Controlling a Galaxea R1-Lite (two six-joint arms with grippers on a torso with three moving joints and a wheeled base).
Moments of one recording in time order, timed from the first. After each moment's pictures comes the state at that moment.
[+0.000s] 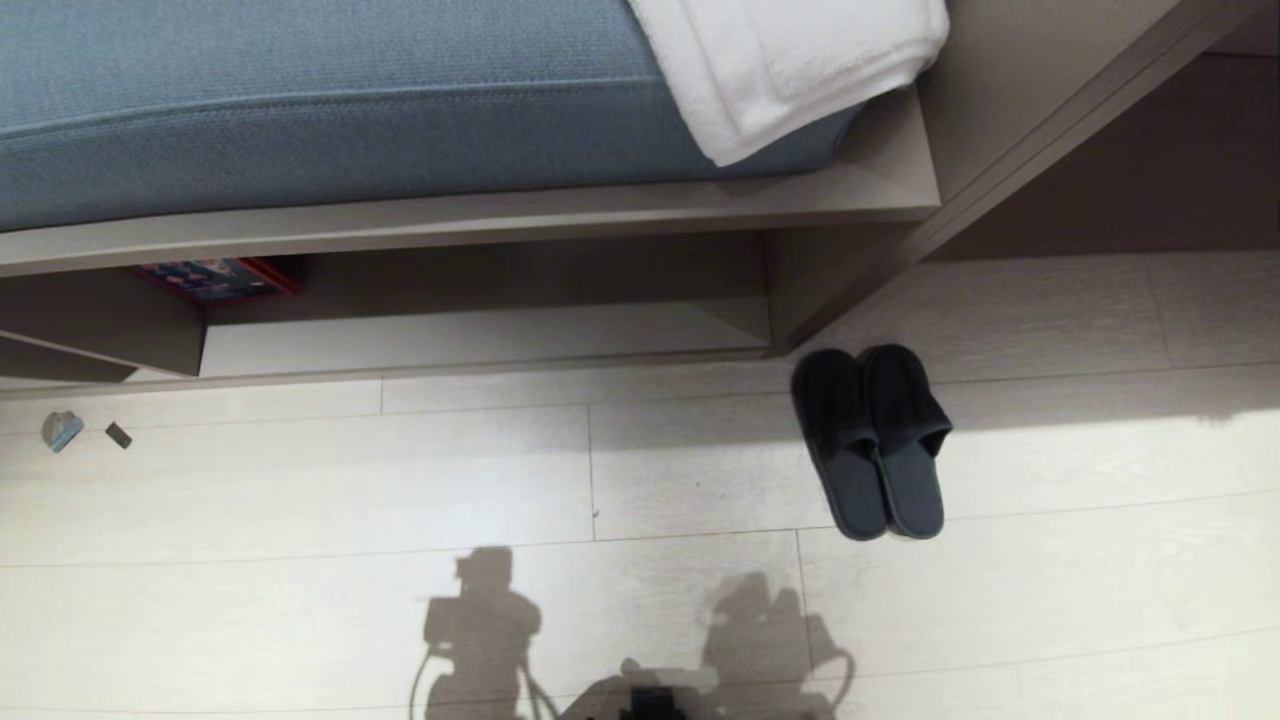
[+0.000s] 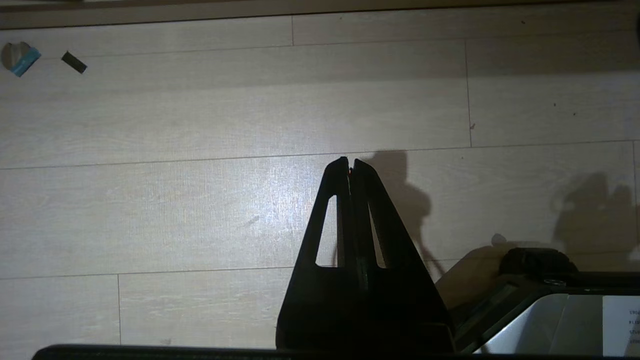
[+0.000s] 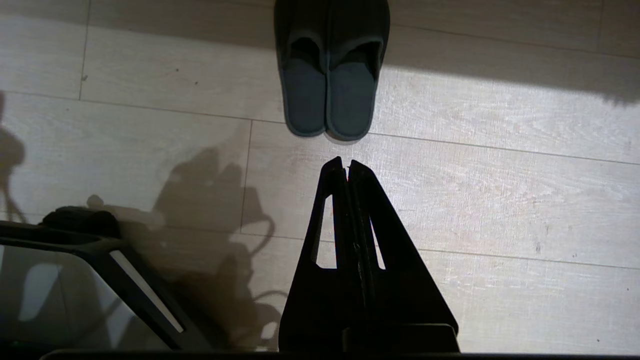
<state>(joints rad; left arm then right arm) 0.00 0.00 0.00 -0.02 0.00 -0.02 0.00 0.00 0.00 0.00 0.03 -0.12</state>
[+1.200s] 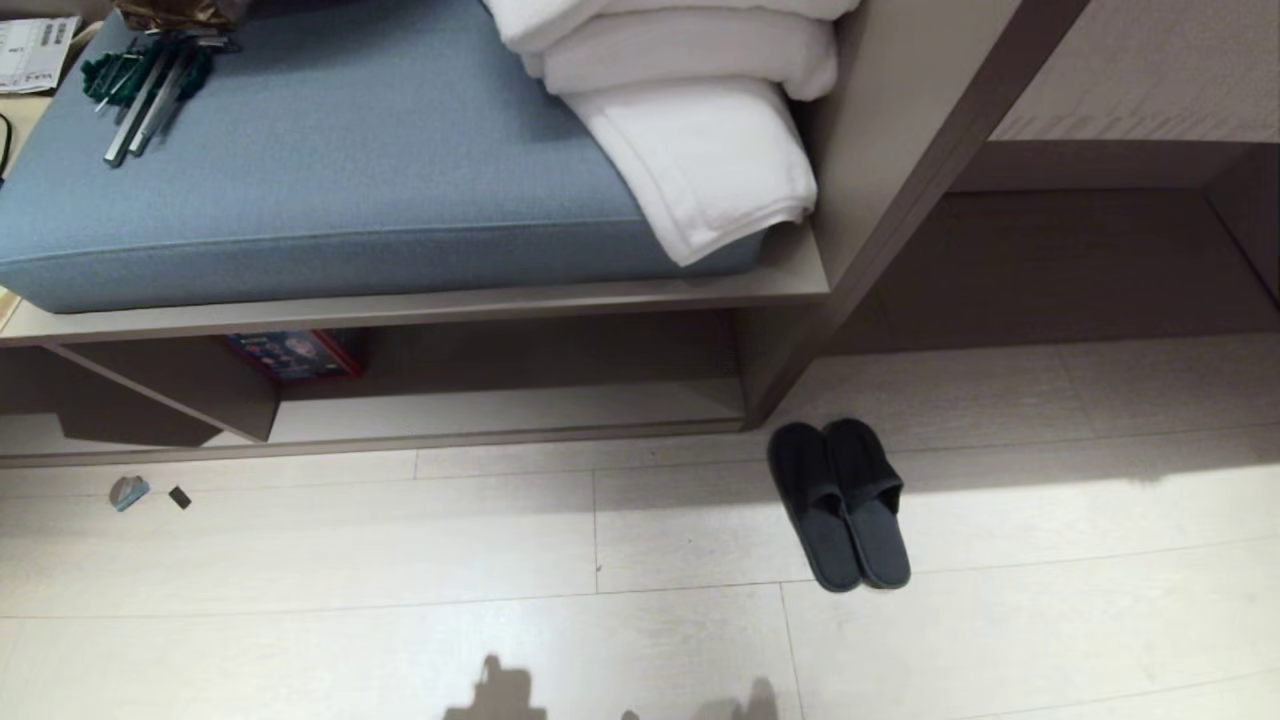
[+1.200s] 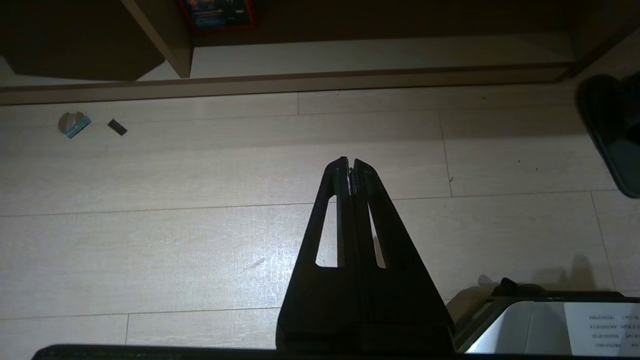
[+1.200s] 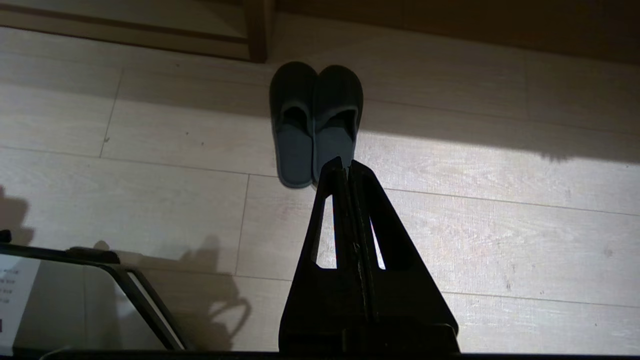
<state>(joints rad) 0.00 0.00 0.00 -0.02 0.00 -0.02 0.00 0.00 0.00 -0.01 0.02 -0.13</state>
